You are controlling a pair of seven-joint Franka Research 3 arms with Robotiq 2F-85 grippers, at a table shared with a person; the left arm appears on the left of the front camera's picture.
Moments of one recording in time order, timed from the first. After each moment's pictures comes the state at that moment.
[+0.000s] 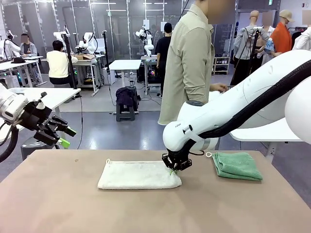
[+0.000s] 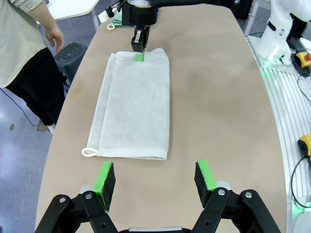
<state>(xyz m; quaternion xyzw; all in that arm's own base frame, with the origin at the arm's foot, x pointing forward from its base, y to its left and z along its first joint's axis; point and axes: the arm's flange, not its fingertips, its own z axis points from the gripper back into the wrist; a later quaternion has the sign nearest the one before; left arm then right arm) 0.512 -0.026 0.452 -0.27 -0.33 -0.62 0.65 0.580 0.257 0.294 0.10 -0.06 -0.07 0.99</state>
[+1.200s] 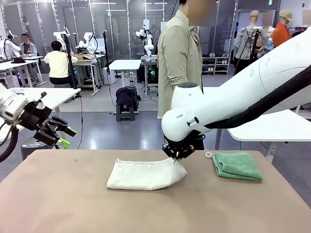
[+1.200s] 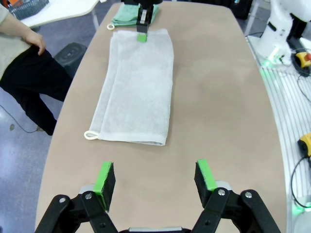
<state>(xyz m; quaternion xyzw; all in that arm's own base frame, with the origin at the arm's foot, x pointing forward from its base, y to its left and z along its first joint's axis) 0.512 -0.026 0.452 -0.27 -0.33 -0.62 0.65 0.560 0.281 0.370 0.02 -0.09 -0.03 1.00</state>
